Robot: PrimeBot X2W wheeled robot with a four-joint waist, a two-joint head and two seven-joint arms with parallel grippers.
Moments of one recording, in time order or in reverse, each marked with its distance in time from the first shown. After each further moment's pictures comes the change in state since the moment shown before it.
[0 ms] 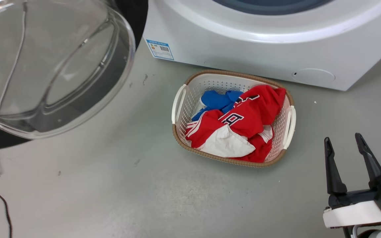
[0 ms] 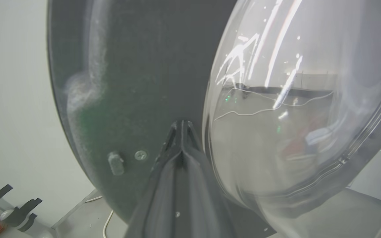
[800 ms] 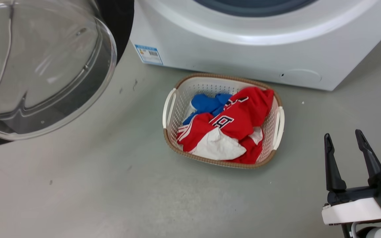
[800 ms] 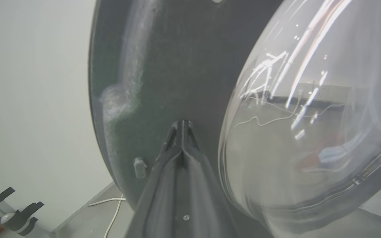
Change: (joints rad) left arm -0.114 0.035 0.164 0.148 0.070 -0.119 0.000; right arm -0.021 0.012 -0.007 0.002 -0.003 0.000 0.000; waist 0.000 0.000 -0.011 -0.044
